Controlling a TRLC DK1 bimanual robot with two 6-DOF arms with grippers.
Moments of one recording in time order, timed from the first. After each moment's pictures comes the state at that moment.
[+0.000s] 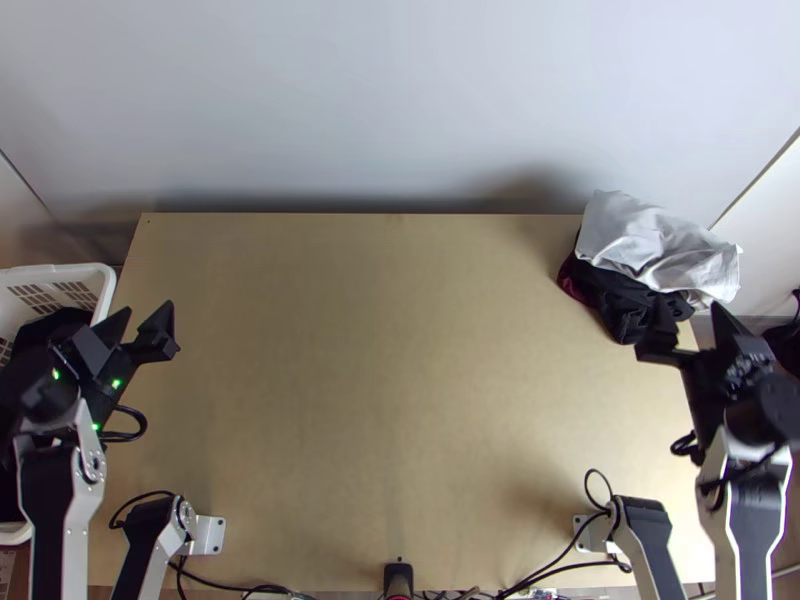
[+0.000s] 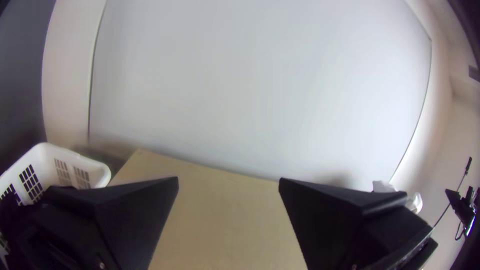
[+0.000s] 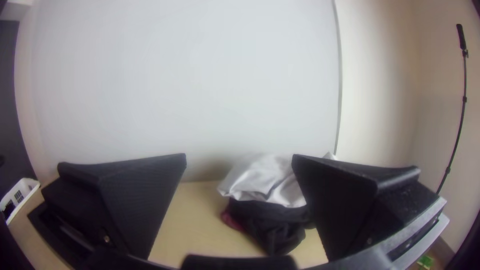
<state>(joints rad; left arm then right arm) 0.29 0.61 0.67 -0.23 0.31 -0.20 -0.13 0.49 0.67 -0.18 -0.02 0.08</state>
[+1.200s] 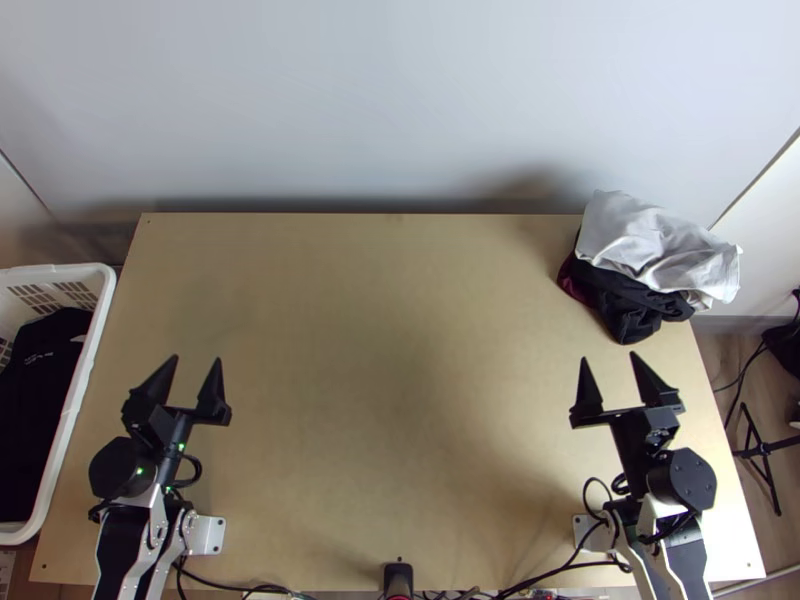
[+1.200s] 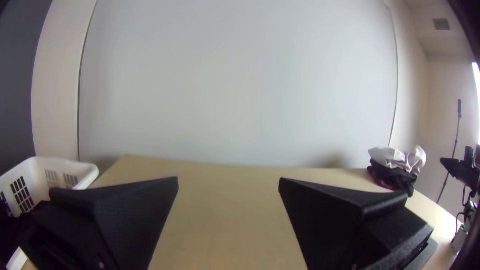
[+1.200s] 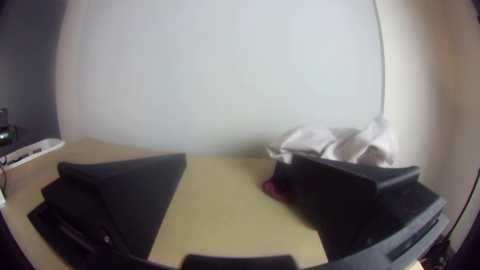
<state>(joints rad) -0.05 0.06 0.09 0.01 0.02 -0.12 0.20 0.00 0.11 -0.02 0.07 0.02</state>
